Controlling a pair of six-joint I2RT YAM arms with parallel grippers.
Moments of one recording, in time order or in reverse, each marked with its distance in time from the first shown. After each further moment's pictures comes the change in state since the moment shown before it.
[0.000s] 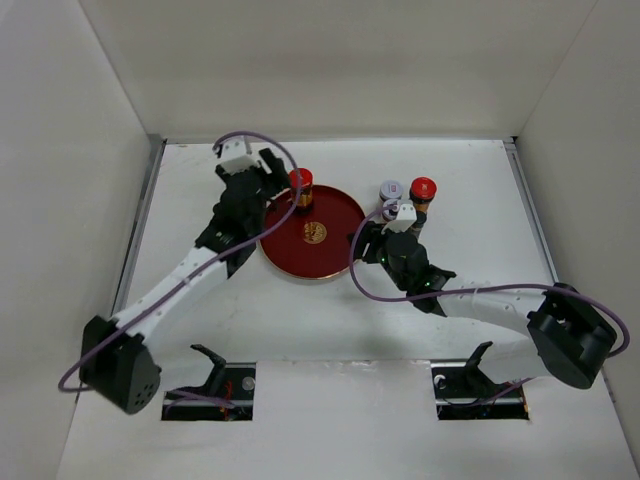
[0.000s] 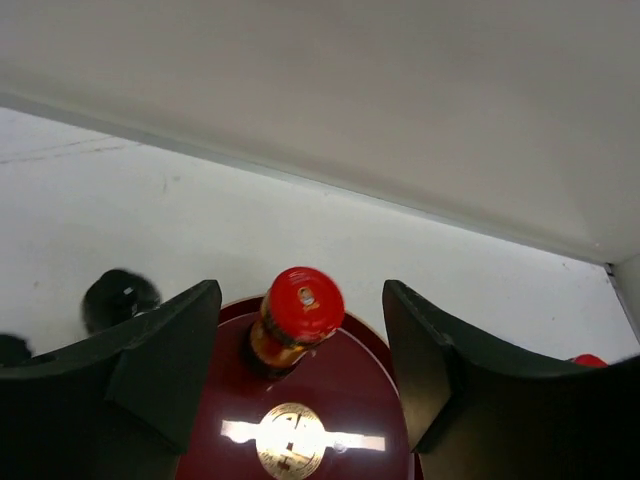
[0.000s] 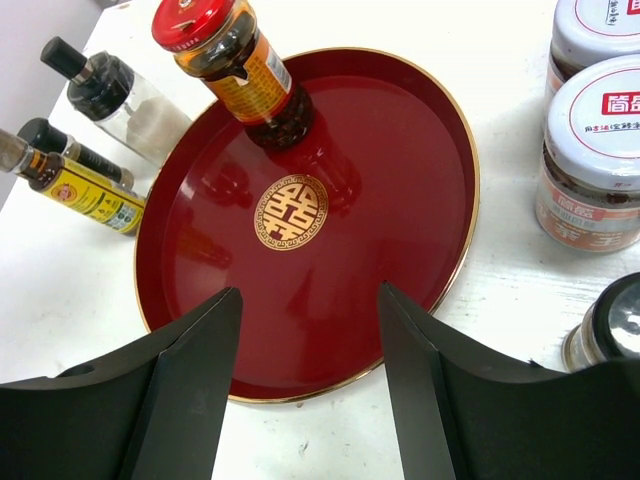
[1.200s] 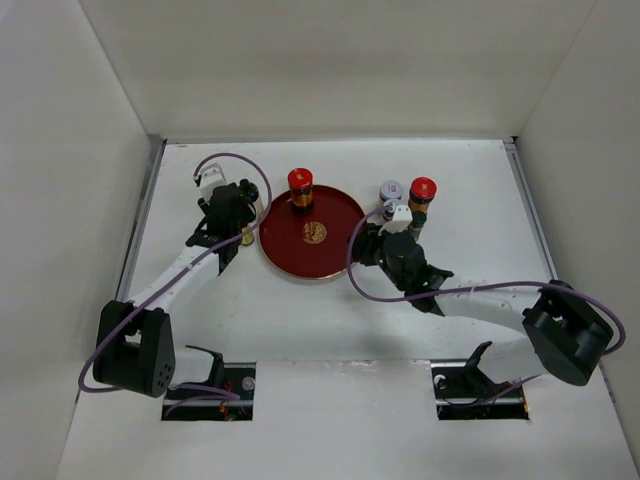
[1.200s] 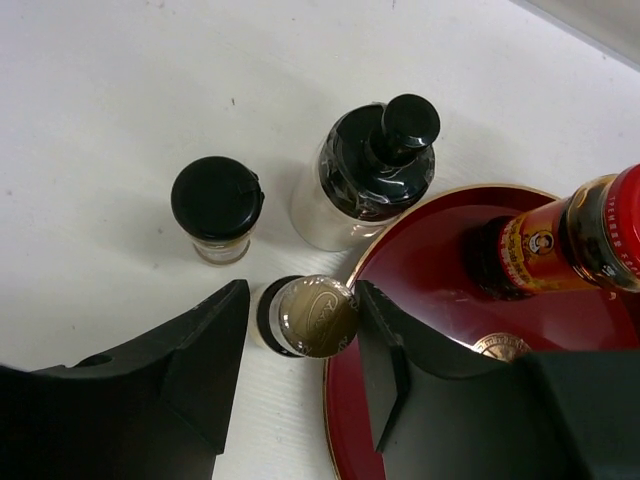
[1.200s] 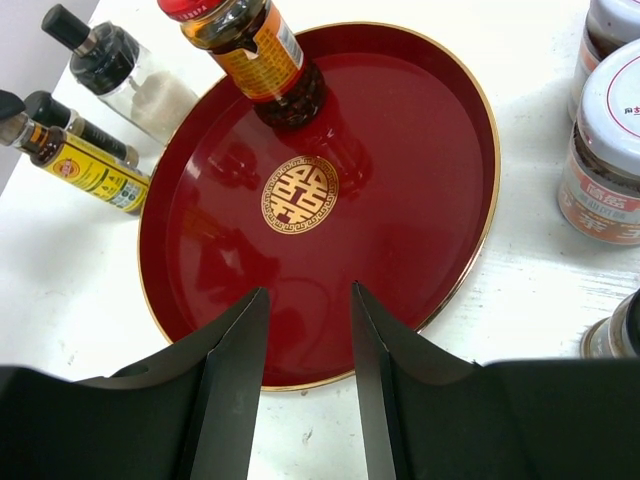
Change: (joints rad) left arm 0.266 -0.001 -0.243 -0.202 0.076 -0.104; right arm 0.000 0.022 0.001 0.000 -0.046 0.003
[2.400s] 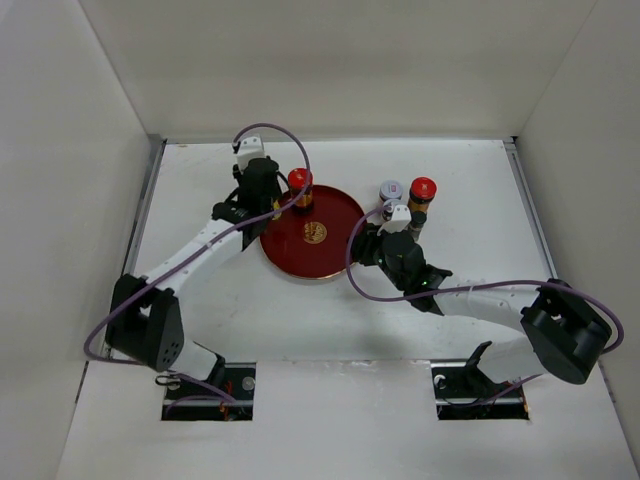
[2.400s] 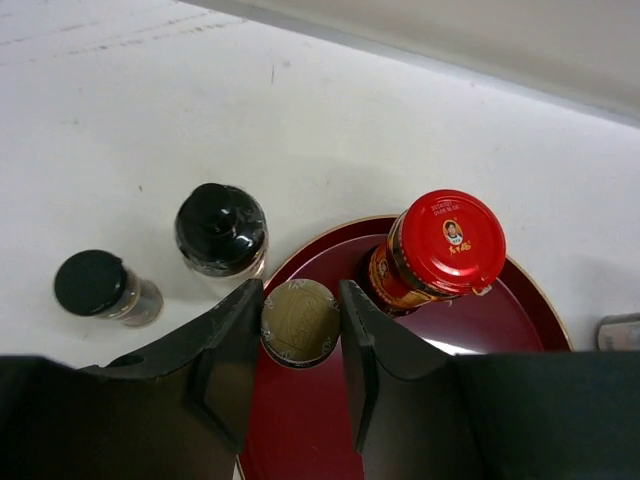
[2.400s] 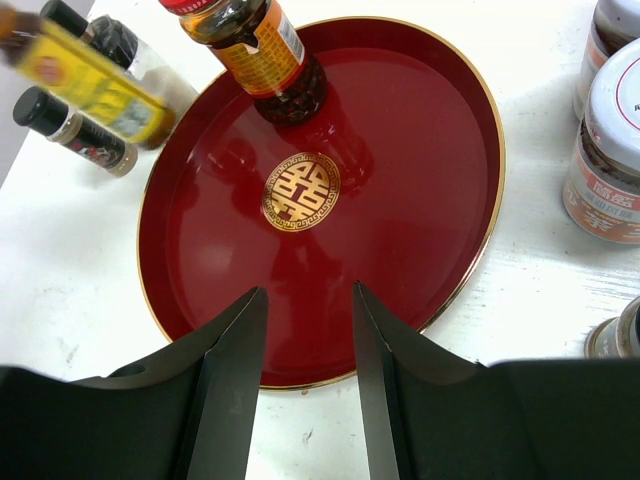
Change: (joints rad) left arm -0.194 0.124 0.303 -0.090 -0.117 0.093; right arm 0.000 0.012 0.005 0.000 -0.006 0.001
